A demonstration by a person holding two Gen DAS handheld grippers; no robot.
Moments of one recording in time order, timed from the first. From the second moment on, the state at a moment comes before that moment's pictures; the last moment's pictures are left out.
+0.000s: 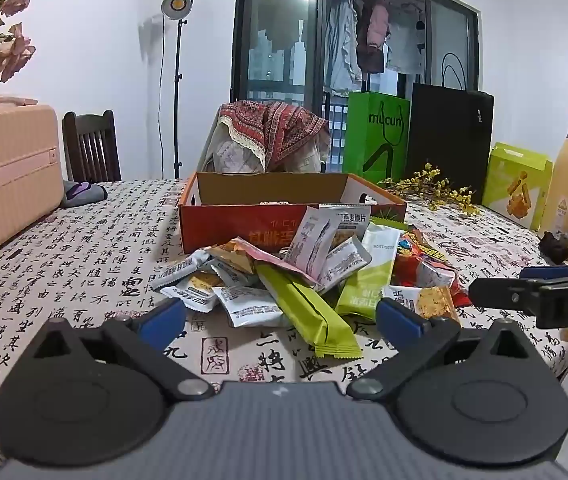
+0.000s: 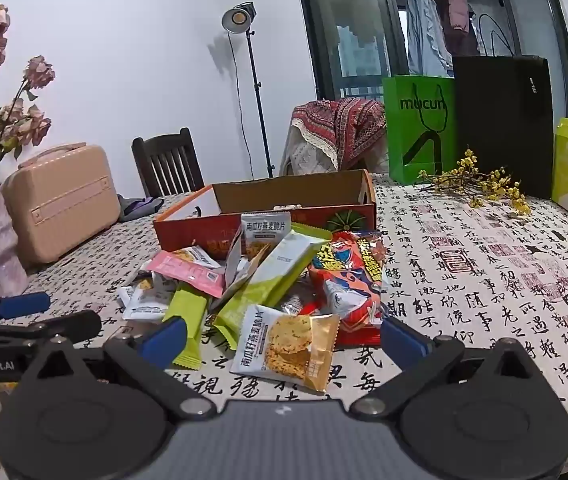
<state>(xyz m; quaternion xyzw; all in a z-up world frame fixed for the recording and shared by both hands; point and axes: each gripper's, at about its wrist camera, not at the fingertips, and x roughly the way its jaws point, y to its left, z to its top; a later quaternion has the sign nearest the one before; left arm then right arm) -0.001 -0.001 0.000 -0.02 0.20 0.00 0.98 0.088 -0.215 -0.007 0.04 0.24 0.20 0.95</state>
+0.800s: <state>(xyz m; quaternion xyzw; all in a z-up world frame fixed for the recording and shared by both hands) -0.002 0.001 -0.001 -0.02 0.19 0.00 0.98 0.087 -0.212 -0.008 0.04 0.24 0.21 0.95</state>
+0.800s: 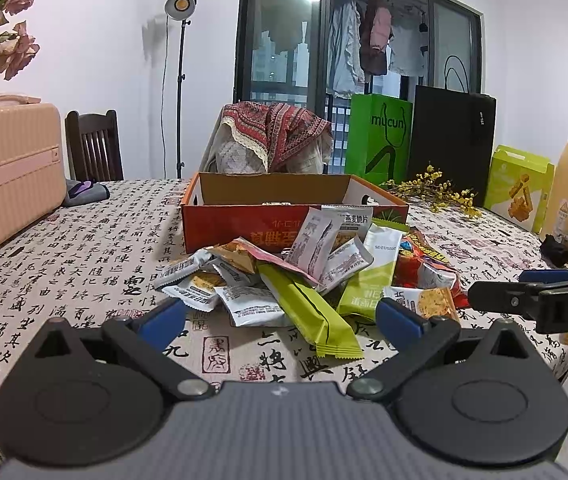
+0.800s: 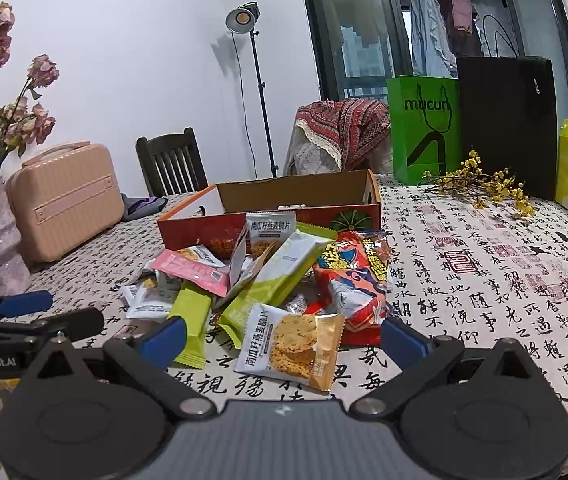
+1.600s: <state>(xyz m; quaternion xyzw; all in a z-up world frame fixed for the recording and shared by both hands) -0.003 0.002 -0.001 -0.02 0.19 0.00 0.98 0.087 -0.212 -0.008 0.04 0.24 0.21 0.95</state>
